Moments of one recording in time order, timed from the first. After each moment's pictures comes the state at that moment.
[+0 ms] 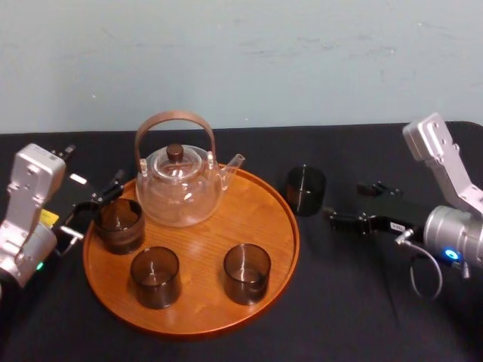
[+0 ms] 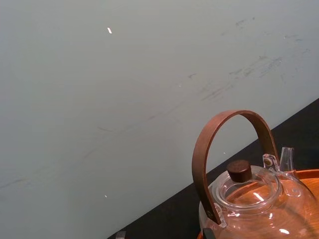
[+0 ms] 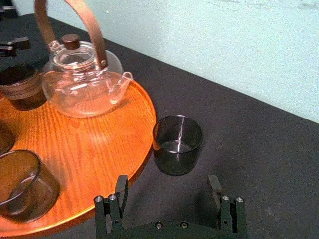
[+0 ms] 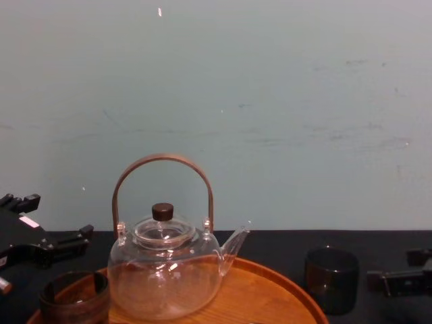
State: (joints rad) left arm -0.20 0.60 0.45 -1.41 -0.25 -0.12 0.03; right arm 0.23 0.63 -0.41 -1.57 0.50 0.38 0.35
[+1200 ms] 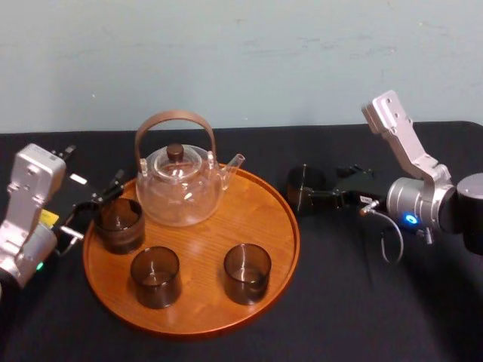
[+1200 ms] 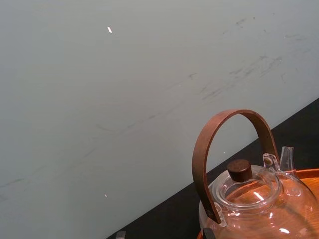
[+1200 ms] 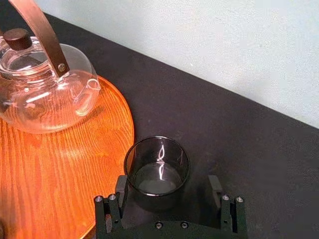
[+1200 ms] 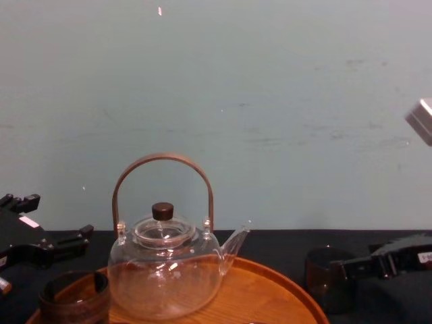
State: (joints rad) left arm -0.20 0.60 0.45 -1.41 -0.25 -0.12 0.03; right arm 0.45 0.45 -0.46 -1.28 0.36 0.44 0.40
